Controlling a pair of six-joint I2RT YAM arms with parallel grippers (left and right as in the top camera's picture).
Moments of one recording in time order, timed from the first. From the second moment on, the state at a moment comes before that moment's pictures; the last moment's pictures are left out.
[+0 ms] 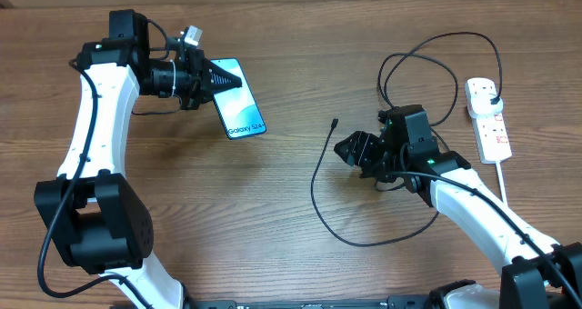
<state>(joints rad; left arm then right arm) 0.08 1.90 1.67 -1.10 1.12 -0.28 0.30 1.45 0.77 -0.30 -0.41 0.73</state>
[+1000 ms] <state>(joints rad) 0.08 1.90 1.67 -1.10 1.32 -0.23 0.30 1.95 1.32 -0.68 -0.37 0.72</state>
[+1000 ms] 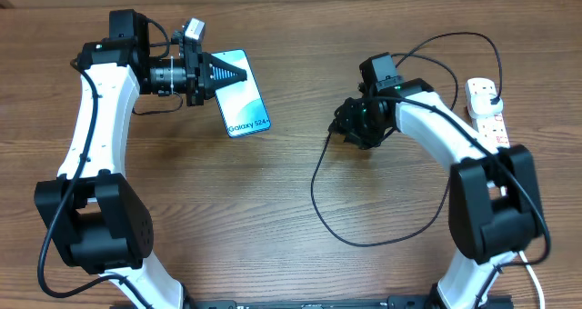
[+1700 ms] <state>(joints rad) 0.08 1.90 1.67 -1.10 1.32 -0.23 0.30 2.06 1.33 -0.53 -0.38 0.80</state>
